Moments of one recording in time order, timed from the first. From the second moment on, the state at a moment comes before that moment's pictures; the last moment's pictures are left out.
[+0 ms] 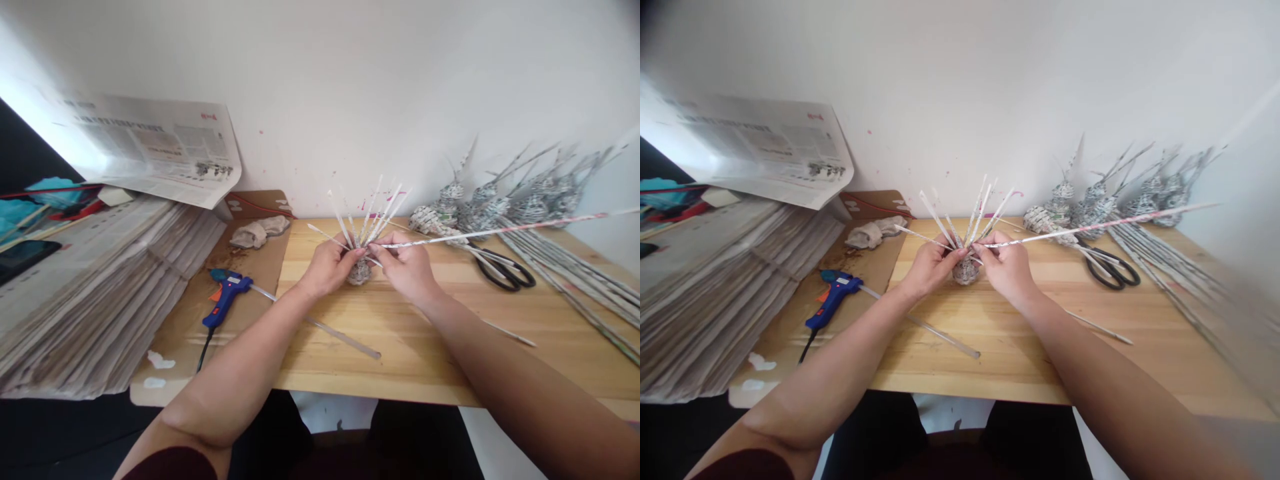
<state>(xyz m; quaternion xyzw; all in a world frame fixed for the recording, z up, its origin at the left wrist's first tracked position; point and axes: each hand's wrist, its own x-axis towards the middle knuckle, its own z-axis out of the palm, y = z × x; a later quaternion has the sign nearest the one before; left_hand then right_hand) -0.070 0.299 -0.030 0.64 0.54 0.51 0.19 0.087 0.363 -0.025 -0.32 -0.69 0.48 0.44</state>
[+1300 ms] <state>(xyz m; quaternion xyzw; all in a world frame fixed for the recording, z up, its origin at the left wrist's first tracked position) -0.069 0.300 -0.032 0.64 0.56 0.51 0.16 0.098 0.369 -0.021 -0.28 -0.86 0.23 0.35</state>
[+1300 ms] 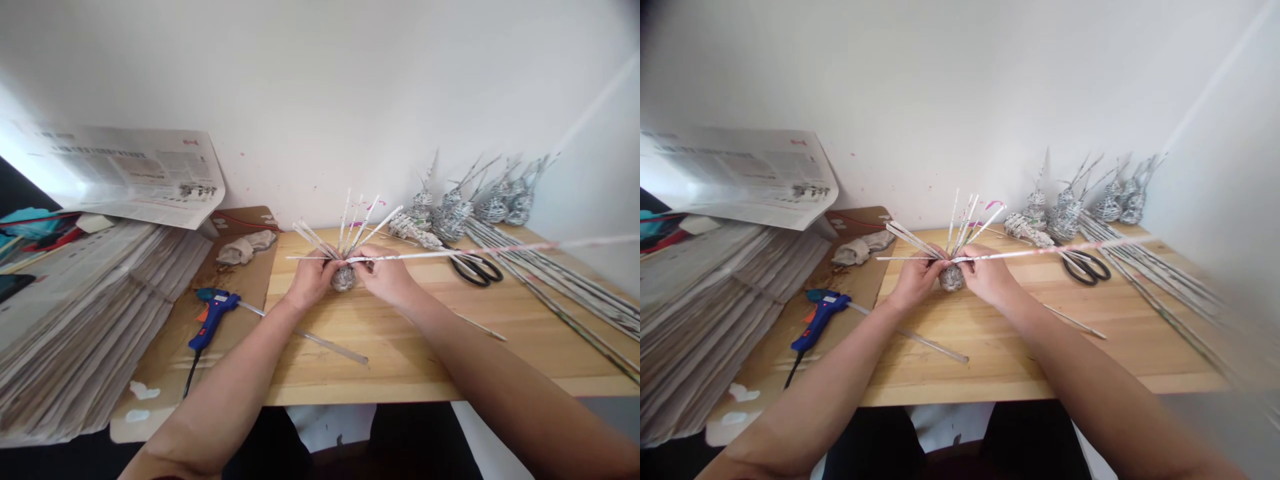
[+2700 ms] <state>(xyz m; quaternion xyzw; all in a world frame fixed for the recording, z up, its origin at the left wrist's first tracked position) -0.076 0.299 -0.030 0.55 0.57 0.54 0.28 0.096 0.363 -0.017 -0.35 -0.82 0.25 0.38</state>
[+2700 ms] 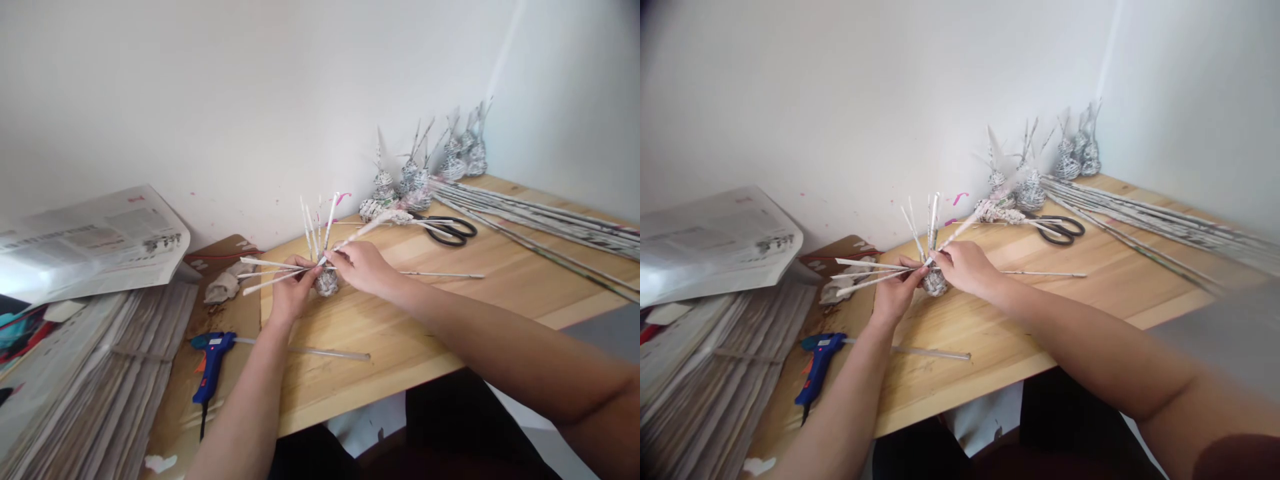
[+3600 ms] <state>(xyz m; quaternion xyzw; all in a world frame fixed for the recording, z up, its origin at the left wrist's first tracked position) -0.101 0.309 -0.042 0.57 0.45 0.60 0.34 0.089 0.356 -0.022 -0.28 -0.77 0.38 0.43</state>
